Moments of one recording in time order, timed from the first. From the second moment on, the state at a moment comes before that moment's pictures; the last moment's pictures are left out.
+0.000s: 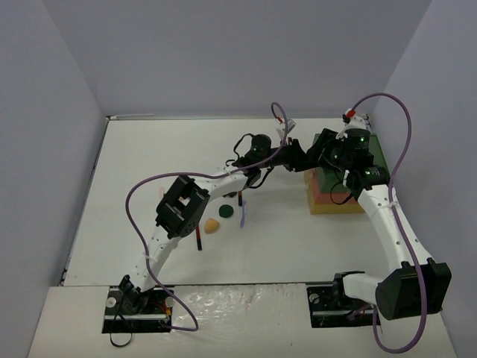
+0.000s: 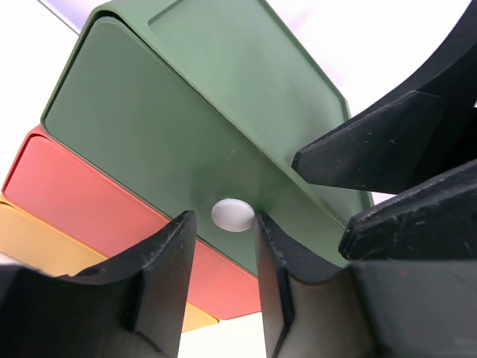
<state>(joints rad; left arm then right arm) -0.78 2.34 1.83 0.57 0.64 -0.81 0.11 1.21 1.07 -0.37 -0.09 0.40</state>
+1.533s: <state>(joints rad) -0.68 2.07 1.40 0.68 0.63 -0.85 0.07 1.21 1.05 -0.33 -0.12 0.44</state>
